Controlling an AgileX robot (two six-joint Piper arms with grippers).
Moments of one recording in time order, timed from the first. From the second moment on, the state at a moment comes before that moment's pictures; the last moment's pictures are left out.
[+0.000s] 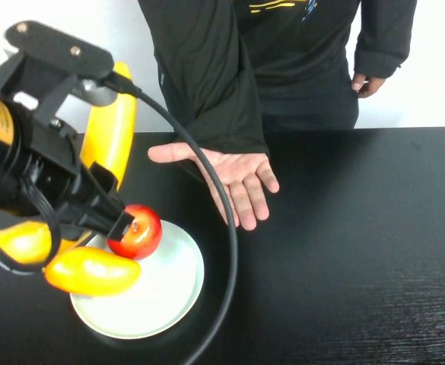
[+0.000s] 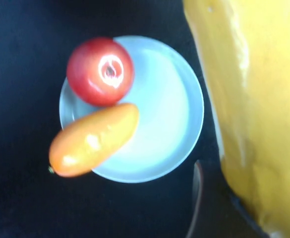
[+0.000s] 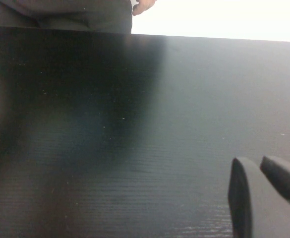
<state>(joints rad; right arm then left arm) 0.03 -0.03 0.03 -0.08 0.33 0.04 -0.70 1.22 -1.32 0.08 1.25 0.02</state>
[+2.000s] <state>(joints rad) 0.03 -0.03 0.03 -0.08 0.33 0.04 -0.70 1.95 -1.90 -0.02 1.24 0.42</state>
